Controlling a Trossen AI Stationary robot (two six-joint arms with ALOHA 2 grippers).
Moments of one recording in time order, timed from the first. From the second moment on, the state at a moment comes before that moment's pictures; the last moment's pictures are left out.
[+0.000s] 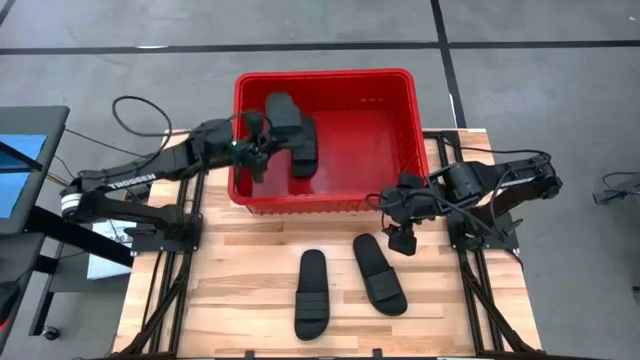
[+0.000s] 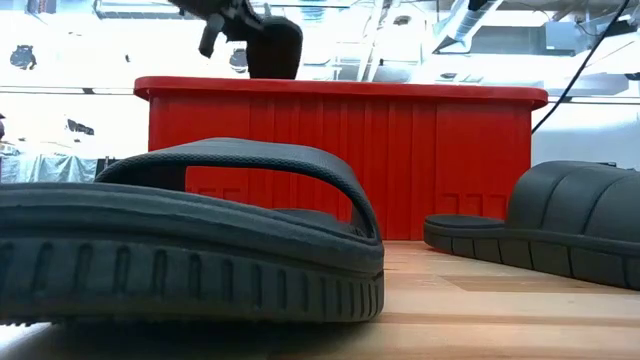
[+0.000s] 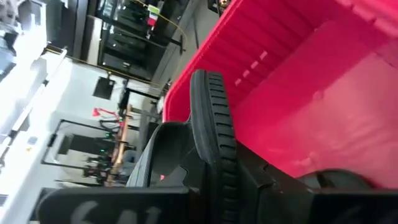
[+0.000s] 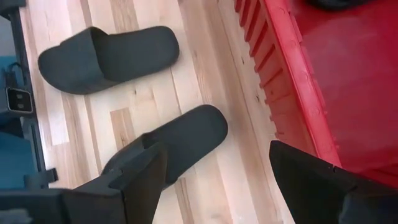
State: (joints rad) left arm 0.37 1.08 0.99 -0.15 -0.05 1.12; right arm 0.28 1.43 1.65 -1.37 0.17 0.44
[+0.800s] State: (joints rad) left arm 0.73 1.28 0.99 -0.25 0.31 1.27; right arm 0.28 1.43 1.65 -1.43 0.18 0.43
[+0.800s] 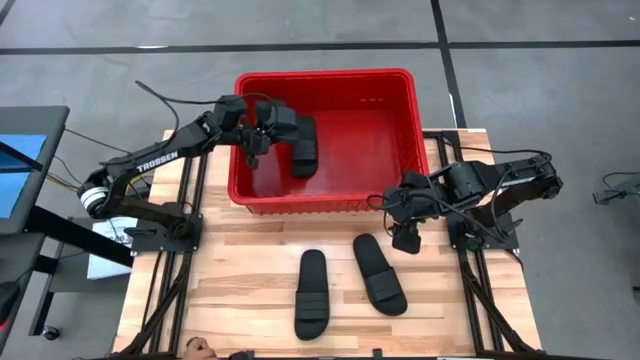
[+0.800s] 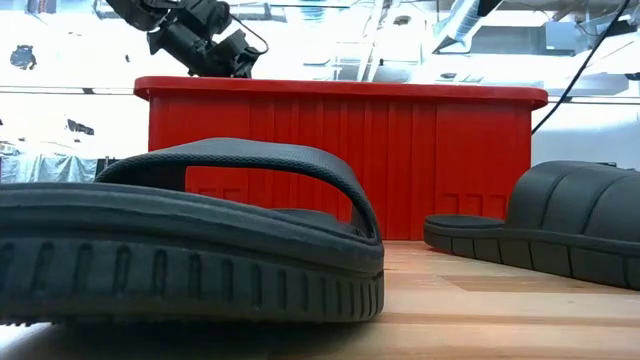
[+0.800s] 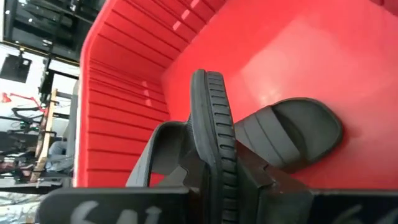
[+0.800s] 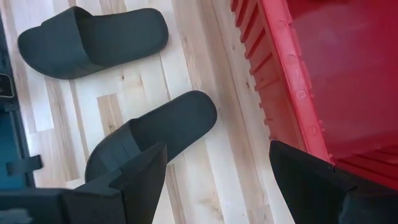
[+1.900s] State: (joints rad) left arm 0.75 1.34 0.99 -0.30 0.33 1.26; right arm 0.28 1.43 1.65 -1.43 0.19 0.43
